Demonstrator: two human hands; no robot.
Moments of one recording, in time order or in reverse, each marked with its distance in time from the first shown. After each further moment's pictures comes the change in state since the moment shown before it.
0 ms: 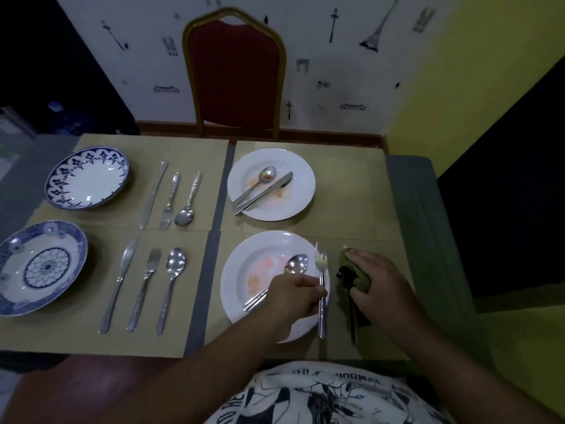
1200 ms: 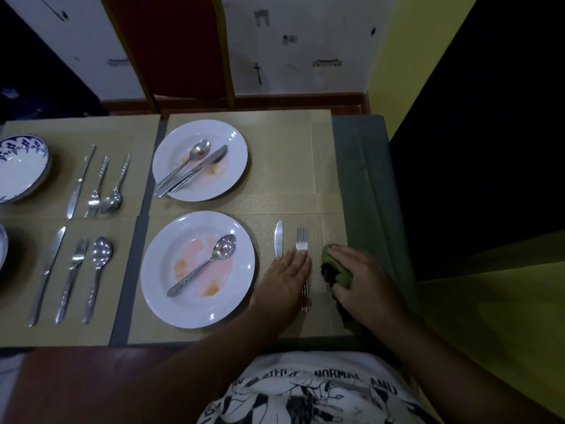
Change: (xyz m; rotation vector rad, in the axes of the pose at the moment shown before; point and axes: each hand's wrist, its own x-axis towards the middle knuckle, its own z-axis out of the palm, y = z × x) left_hand 0.059 -0.071 0.115 1.630 -0.052 0.810; right_hand -0.030 0.124 -0.041 0.116 -0.098 0.061
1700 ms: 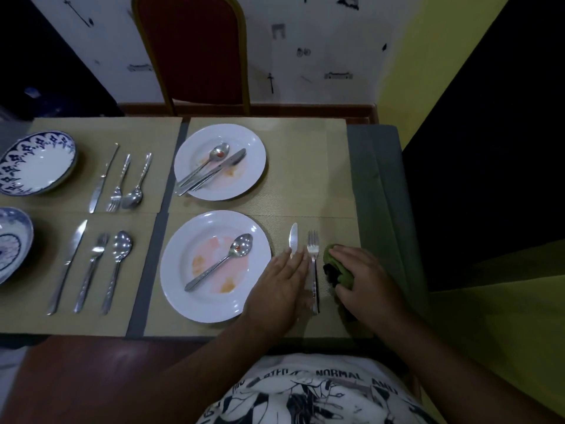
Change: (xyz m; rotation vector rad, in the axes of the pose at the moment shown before) left_hand -0.038 -0.017 -0.015 -0.018 0.277 0.001; right_hand 0.000 -0.024 0.007 -0.076 0.010 -0.052
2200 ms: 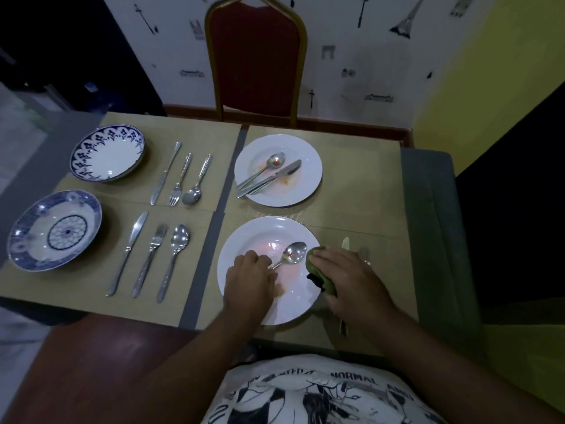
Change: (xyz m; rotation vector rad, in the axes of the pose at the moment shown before) left_hand -0.053 -0.099 -0.053 -0.015 0.067 -0.645; right_hand 0.038 -0.098 0.052 -0.186 -0.039 -0.457
